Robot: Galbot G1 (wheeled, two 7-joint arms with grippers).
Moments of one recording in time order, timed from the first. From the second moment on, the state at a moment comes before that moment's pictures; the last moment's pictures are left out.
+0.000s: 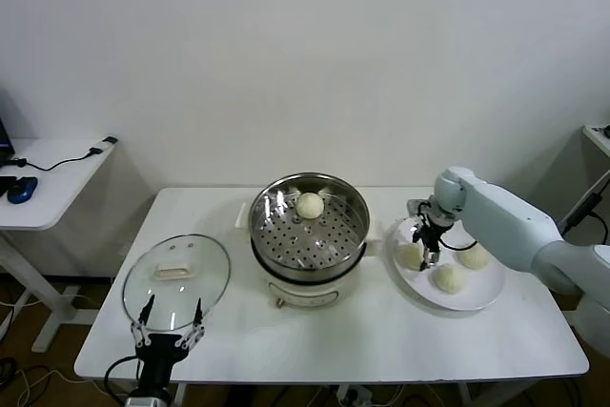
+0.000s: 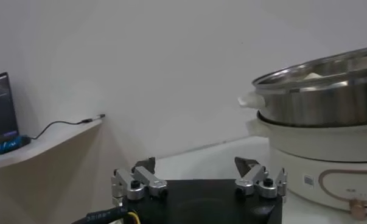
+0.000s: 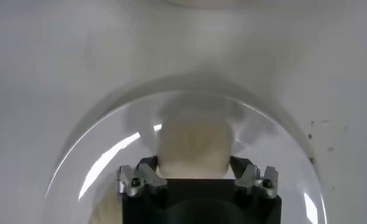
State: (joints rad) left arm 1.75 -1.55 -0.65 -2.02 0.17 -0.11 -0.01; right arm 0.07 1.02 -0.89 0.73 -0.08 -0.15 -1.18
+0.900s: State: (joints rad) left arm 1.77 -1.54 -0.65 -2.02 0.16 -0.12 -0.01; right arm 0.34 0.98 -1.08 0.83 0.18 -0.19 -1.18
